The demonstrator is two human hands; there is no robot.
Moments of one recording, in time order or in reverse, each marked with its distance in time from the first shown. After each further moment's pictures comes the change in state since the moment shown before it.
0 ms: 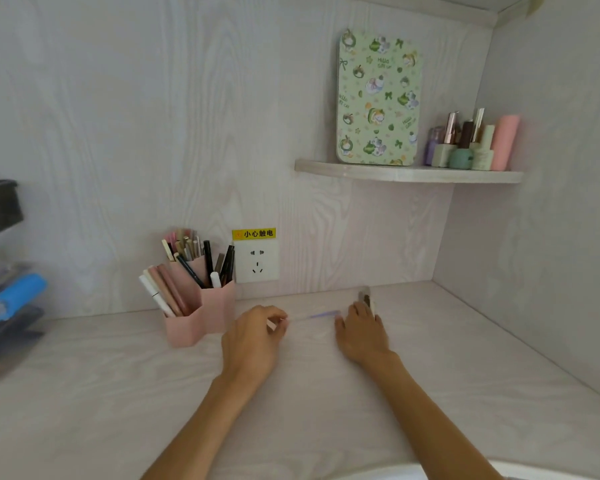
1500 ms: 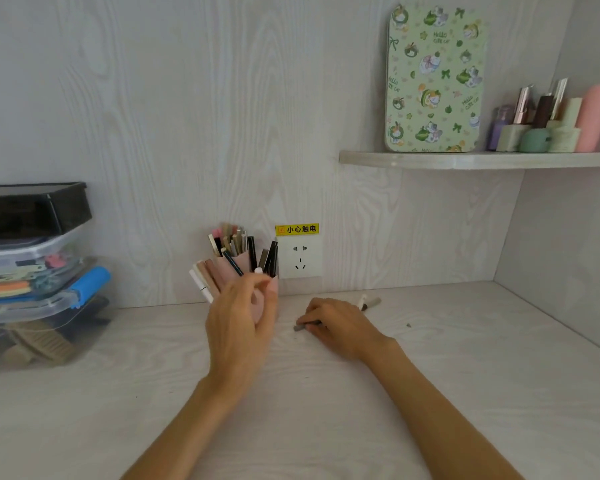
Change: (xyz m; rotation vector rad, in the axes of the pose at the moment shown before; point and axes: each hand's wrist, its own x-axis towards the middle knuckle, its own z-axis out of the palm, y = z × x) left_hand -0.008 -0.023 -0.060 -0.001 0.535 0.240; right_hand 0.007 -0.080 0.006 0.101 -0.033 -0.759
